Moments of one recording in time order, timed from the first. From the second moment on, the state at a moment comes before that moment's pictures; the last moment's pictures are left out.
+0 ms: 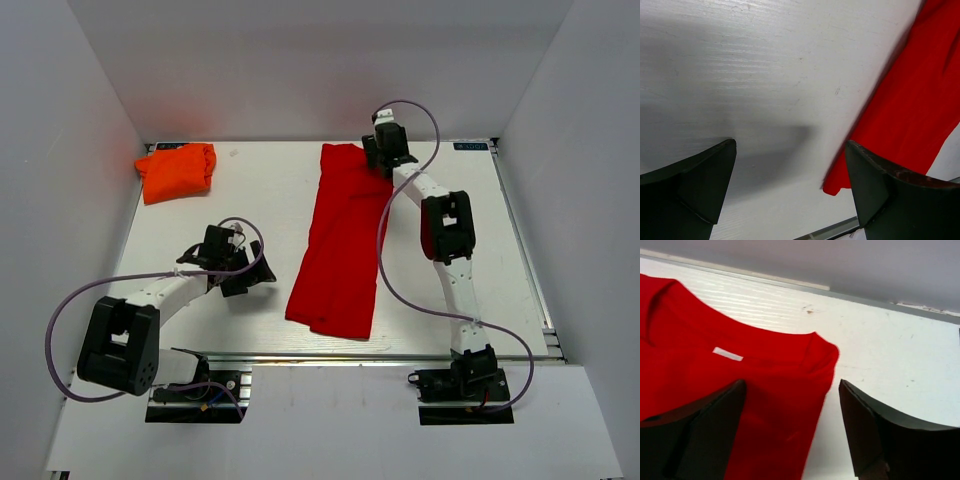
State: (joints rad) left arm -0.26 1.32 0.60 -0.29 0.23 -0.57; right arm 0.31 2.57 2.15 -0.09 0.32 -0.14
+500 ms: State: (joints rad) left arm -0.29 1.14 0.61 -0.36 0.31 -0.52; right arm 0.29 1.99 1.71 -0.28 -0.04 0.02
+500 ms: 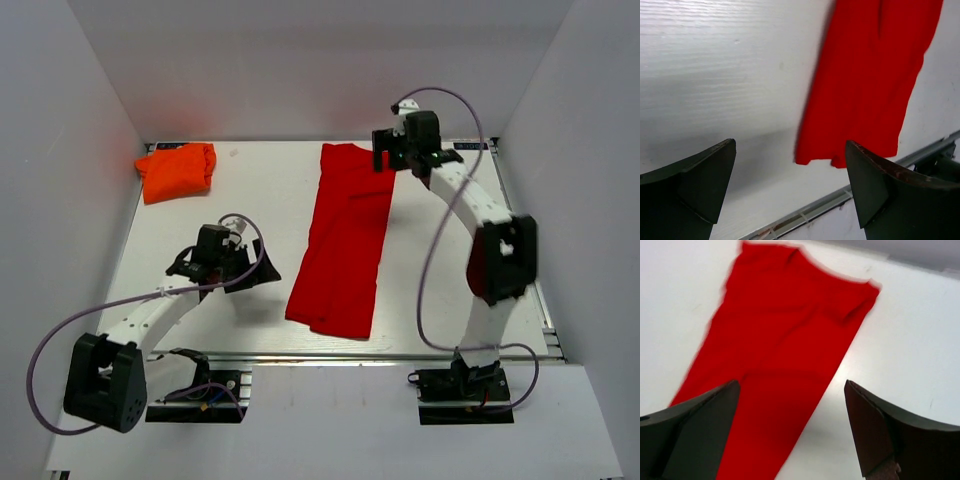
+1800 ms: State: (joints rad) left arm -0.81 1.34 0.55 -0.22 0.14 -0.71; right arm 0.76 1.07 0.34 -0.23 -0.34 0.81
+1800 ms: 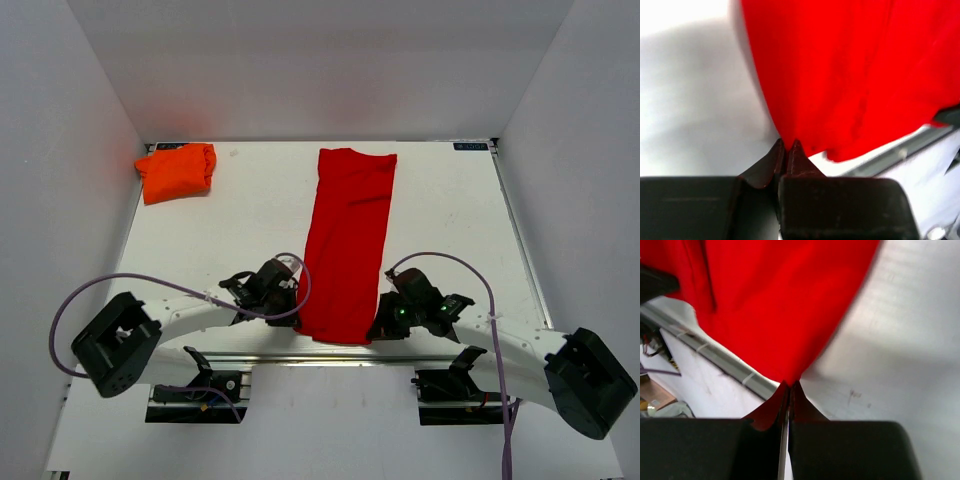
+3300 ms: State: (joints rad) left arm -0.58 1.95 1.55 -0.55 0.01 -0.54; right arm 0.43 1.60 1.16 -0.52 -0.03 0.48
